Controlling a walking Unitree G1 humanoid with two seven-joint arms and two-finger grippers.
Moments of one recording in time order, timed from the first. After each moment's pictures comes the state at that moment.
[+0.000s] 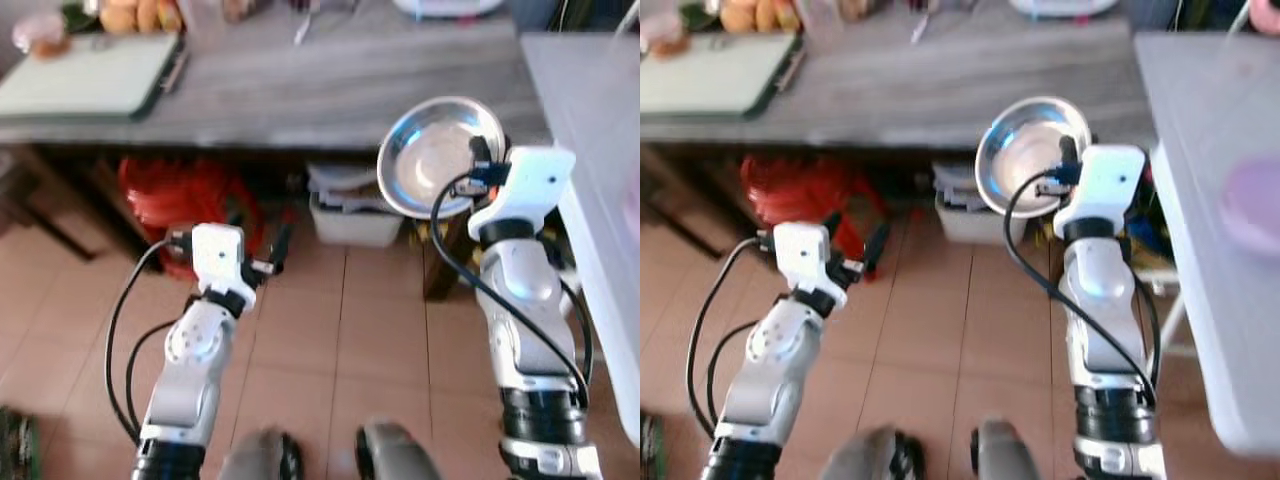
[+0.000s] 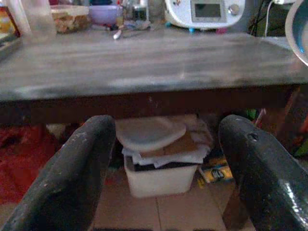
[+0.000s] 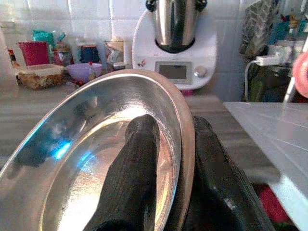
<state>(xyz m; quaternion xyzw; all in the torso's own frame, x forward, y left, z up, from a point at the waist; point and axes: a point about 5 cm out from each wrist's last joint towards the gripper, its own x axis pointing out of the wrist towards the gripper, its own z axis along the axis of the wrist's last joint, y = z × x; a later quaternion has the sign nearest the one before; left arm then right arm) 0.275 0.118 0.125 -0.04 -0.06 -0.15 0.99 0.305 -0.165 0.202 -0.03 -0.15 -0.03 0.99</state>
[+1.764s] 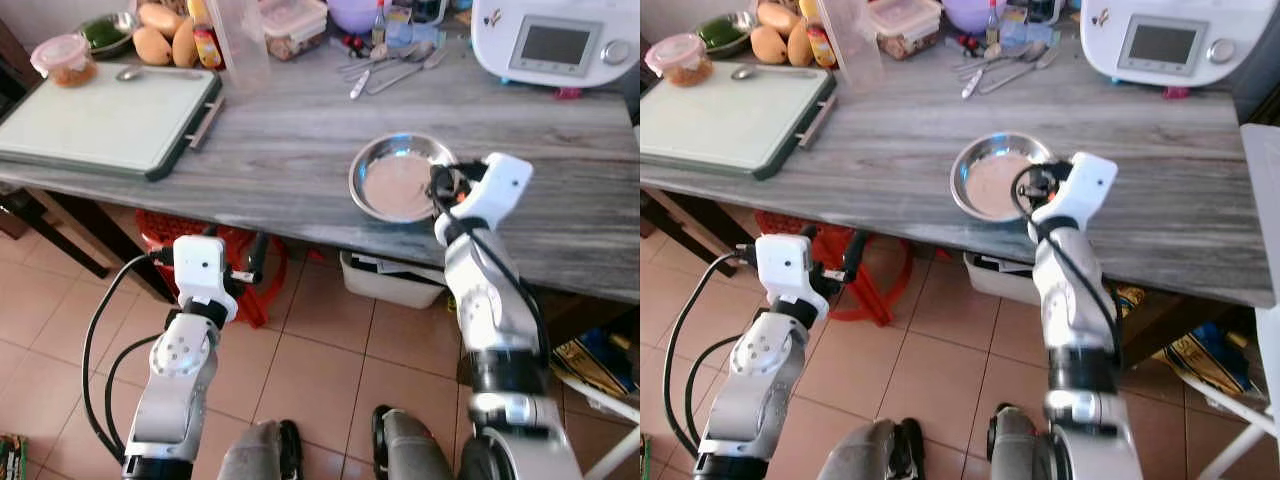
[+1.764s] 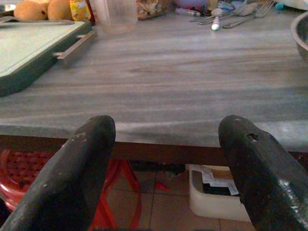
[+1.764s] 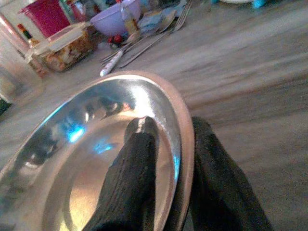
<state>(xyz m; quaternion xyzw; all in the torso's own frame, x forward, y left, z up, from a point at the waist) 0.265 0.138 0.114 -0.01 -0.02 -0.09 1.00 0.348 -0.156 0.165 0.17 -0.01 -0.01 0.99</state>
